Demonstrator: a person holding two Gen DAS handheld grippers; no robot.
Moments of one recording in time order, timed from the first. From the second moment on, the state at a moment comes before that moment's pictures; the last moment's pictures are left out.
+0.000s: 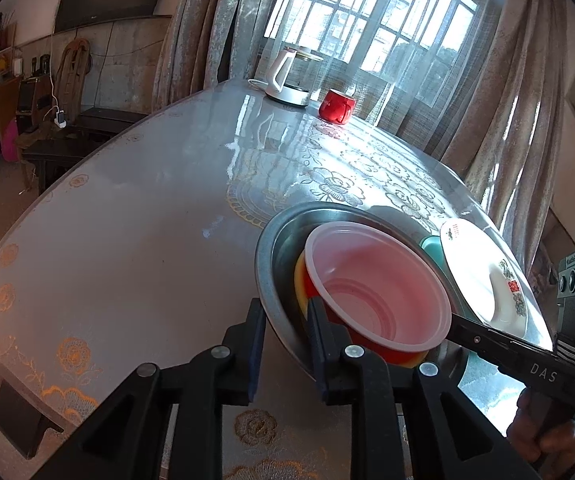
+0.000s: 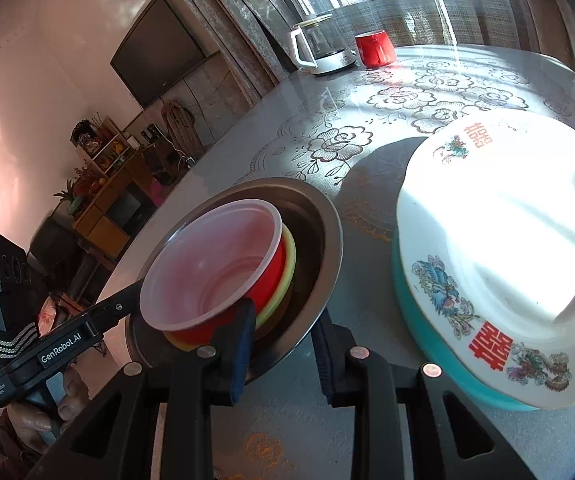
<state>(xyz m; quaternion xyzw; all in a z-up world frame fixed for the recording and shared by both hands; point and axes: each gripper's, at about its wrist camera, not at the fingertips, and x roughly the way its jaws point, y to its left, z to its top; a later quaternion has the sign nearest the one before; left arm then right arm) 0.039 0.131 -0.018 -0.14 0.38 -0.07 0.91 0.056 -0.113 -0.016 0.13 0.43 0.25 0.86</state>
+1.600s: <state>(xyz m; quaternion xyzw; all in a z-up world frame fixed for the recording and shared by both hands) 0.048 0.069 0.041 -0.09 0.30 -0.19 0.93 0.040 -0.172 0.040 0.09 0.33 0.22 0.91</state>
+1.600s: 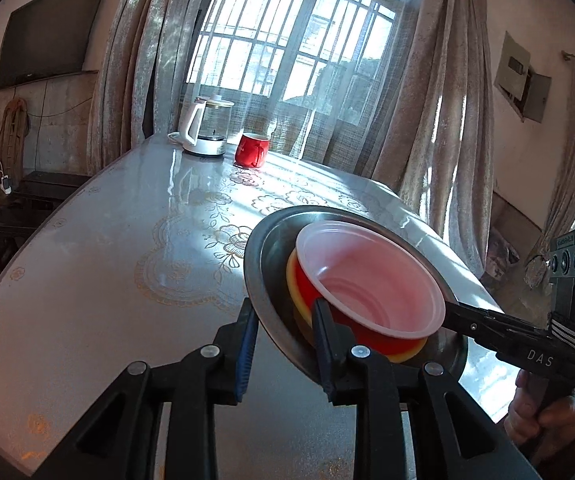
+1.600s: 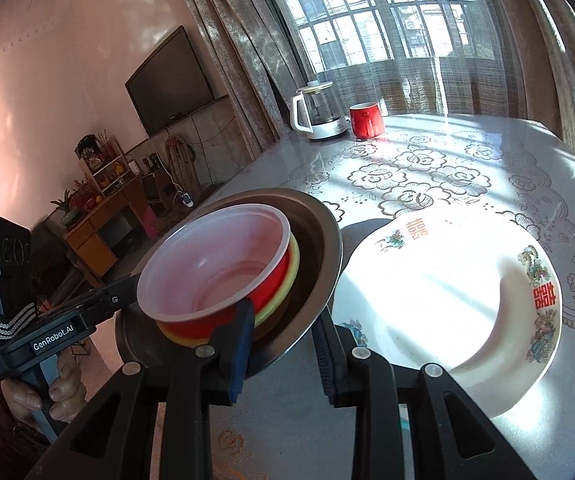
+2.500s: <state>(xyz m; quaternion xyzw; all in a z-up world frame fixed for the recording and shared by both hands) 0.121 -0.069 -0.001 -0.04 0.38 -0.27 0.88 0.054 -0.281 0.006 0.12 0.36 0.05 0.92</state>
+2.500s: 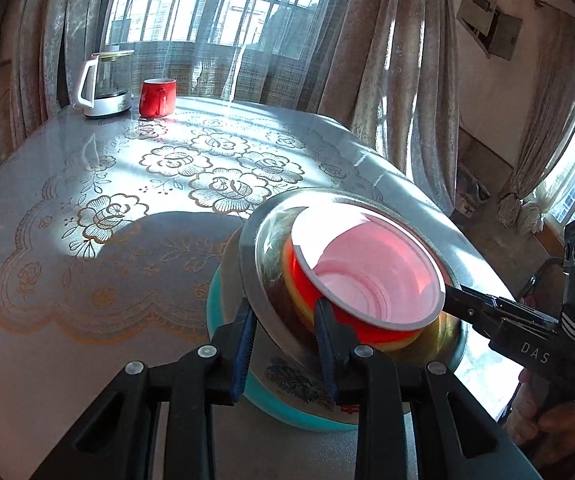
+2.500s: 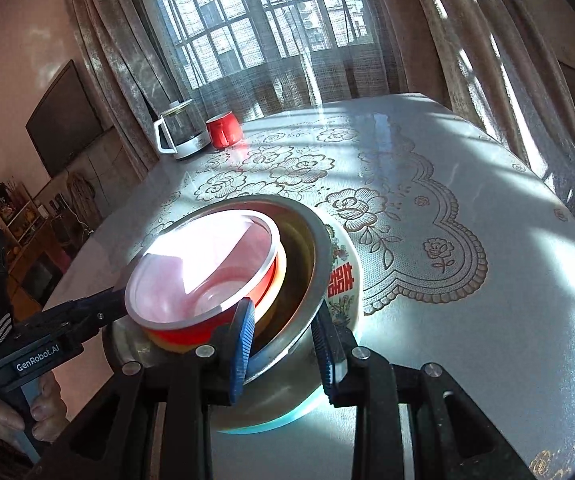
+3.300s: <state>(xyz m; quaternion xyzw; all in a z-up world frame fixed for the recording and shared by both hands) 0.108 -0.067 -0.002 -0.04 0.39 -0.27 0.88 0.045 -0.306 0.011 0.20 0.34 0.04 0.92</state>
